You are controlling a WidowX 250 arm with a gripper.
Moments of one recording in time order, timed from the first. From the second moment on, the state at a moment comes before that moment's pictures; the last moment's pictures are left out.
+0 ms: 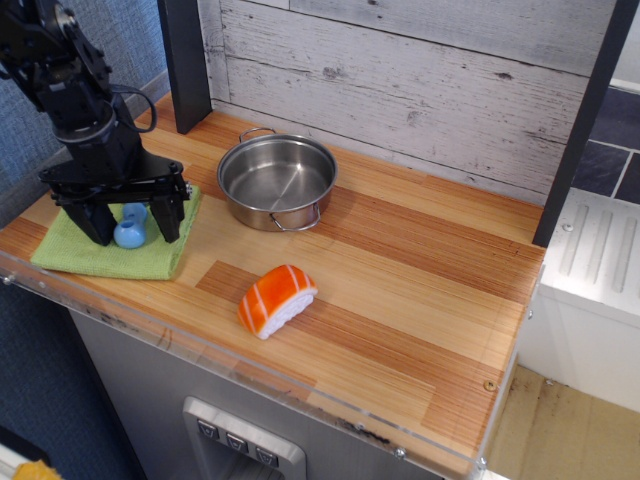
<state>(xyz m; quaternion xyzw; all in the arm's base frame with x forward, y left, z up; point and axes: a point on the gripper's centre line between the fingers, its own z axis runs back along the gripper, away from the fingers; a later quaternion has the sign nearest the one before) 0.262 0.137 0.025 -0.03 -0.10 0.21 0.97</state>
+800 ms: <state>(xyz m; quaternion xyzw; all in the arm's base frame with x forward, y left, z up) 0.291 0.117 0.111 -0.02 -0.15 0.14 0.98</state>
